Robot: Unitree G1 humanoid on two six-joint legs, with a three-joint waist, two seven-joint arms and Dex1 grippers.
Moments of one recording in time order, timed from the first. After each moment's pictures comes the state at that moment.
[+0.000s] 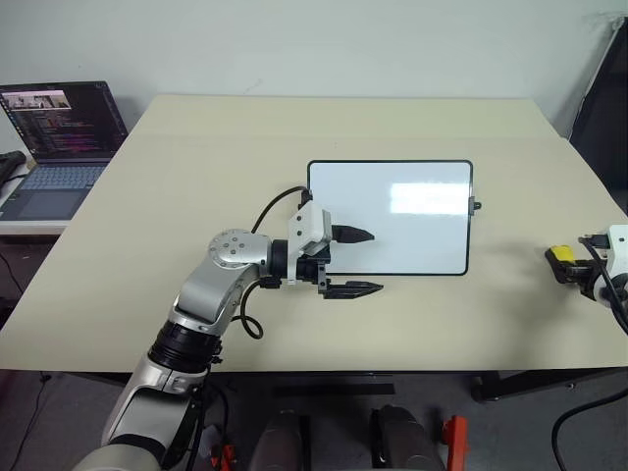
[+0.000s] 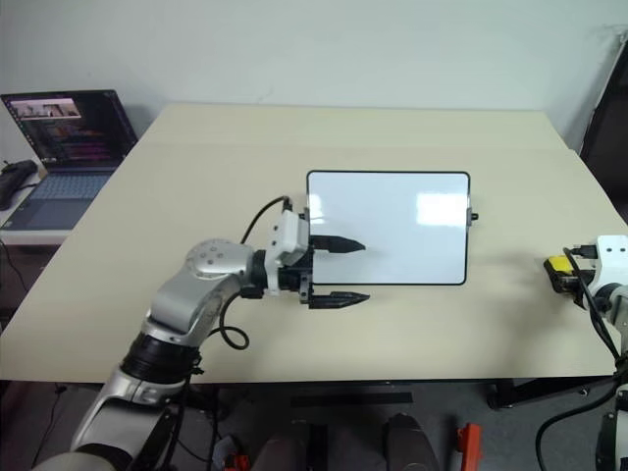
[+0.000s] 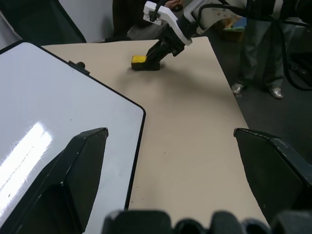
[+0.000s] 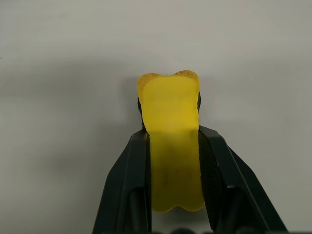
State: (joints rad) left arm -0.59 0.45 -0.23 -0.08 -0.35 0.34 -1.12; right arm -0.47 -0.85 -0.29 0.66 0.23 0.52 0.59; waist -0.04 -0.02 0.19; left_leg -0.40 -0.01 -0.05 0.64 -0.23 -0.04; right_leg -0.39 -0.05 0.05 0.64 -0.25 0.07
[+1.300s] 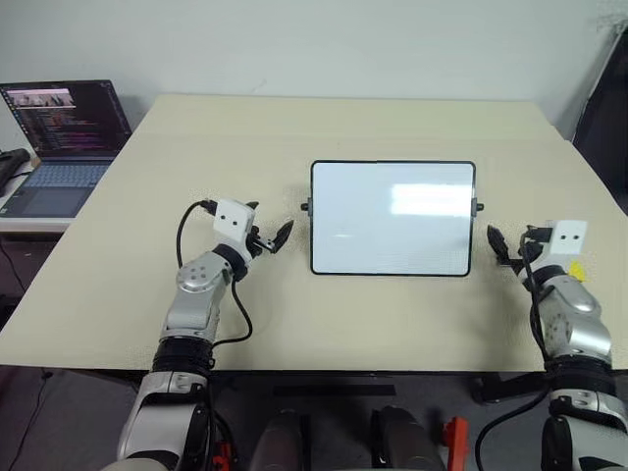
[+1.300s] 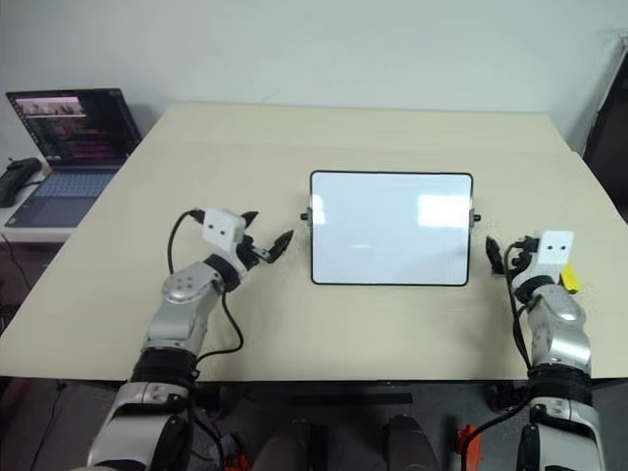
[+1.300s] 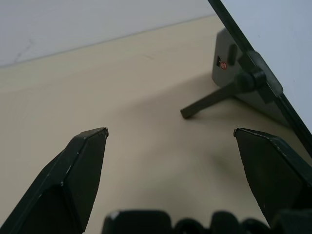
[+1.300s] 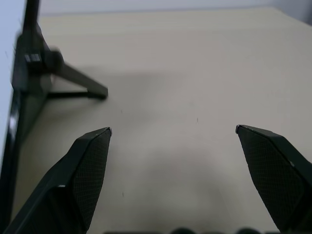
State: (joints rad) left arm -0.52 0.32 0.06 0.45 -0.12 -0.06 -0.51; right arm -0.41 -0.43 -0.35 0.48 0.26 0.08 0.37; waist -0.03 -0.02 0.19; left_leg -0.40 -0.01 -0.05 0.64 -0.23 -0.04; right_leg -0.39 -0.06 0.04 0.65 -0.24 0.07
